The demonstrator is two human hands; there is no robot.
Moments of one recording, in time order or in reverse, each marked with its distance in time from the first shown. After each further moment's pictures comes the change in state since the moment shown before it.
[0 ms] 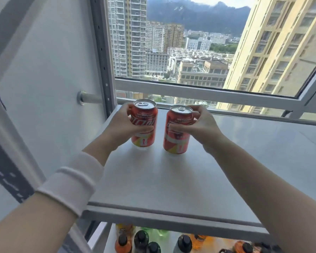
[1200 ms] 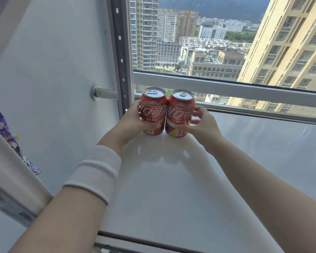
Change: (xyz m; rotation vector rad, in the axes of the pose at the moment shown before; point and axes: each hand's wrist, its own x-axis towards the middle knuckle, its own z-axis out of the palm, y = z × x) left_hand 0.065 -0.058 -0.032 -0.065 -0.033 -0.046; right_hand 0.063 0.033 0.066 -0.076 -0.029 0.004
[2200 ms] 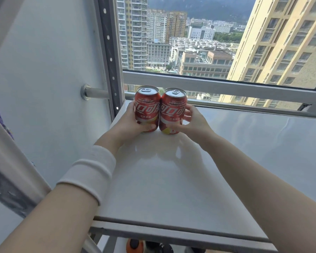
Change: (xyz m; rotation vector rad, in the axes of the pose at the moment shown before) left_hand -0.022 0.007 0.018 0.064 -0.046 -0.016; right_hand -0.019 0.002 -0.013 -0.123 -0.045 0.013
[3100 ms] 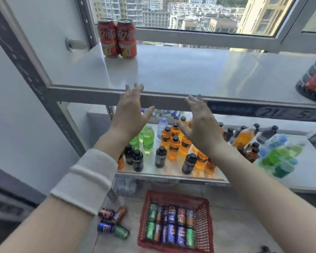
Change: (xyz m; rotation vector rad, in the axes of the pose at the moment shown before) left_hand -0.302 0.055 0.178 0.619 0.152 0.184; right_hand -0.340 0.077 -0.117 -0.726 0.116 -0.310
